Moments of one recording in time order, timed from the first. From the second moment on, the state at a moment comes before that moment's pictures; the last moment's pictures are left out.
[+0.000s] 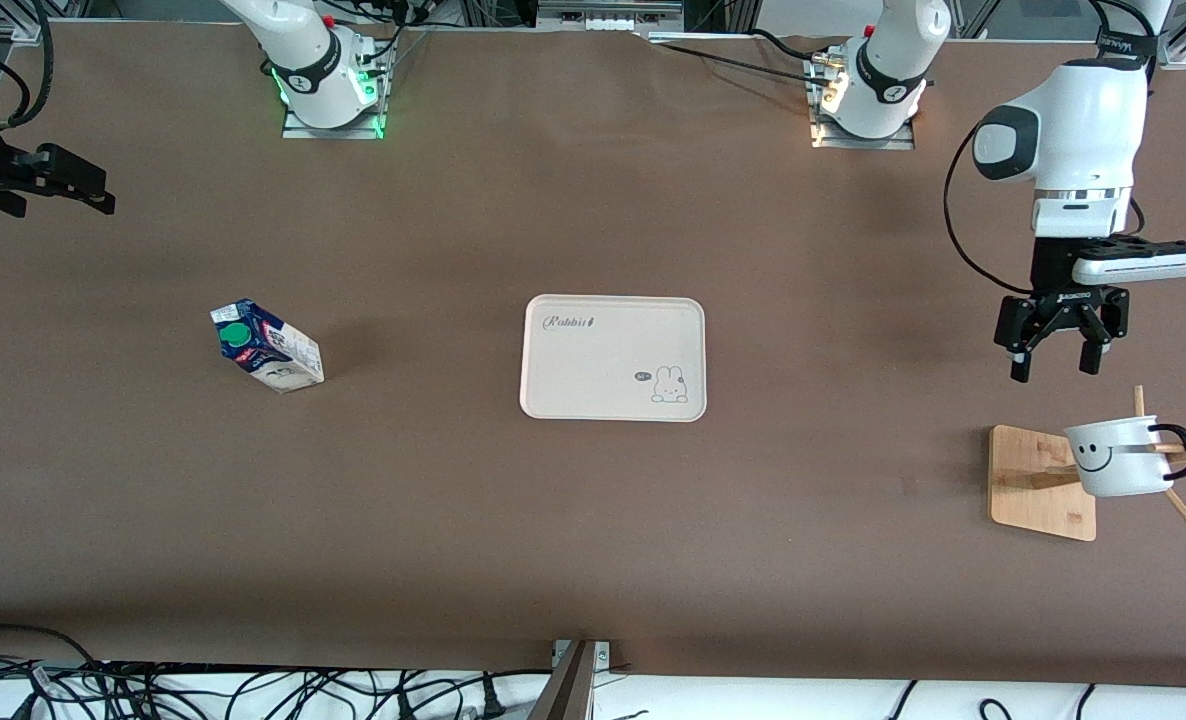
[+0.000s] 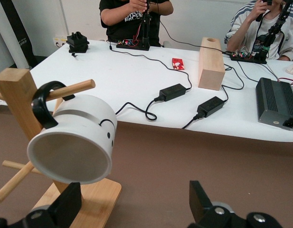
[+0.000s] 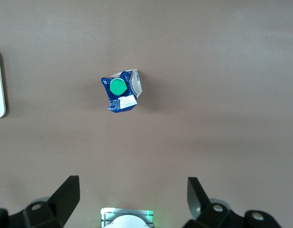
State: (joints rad) left arm 0.03 0.00 0.00 -2.54 -0.21 3.49 0.07; right arm -0.01 -0.04 -0.03 -1.63 -0.02 1.48 -0.10
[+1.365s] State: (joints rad) left arm 0.05 0.11 0.00 -2.45 -0.21 3.49 0.07; right arm -0.01 -0.04 -0.04 -1.63 -0.02 1.48 -0.10
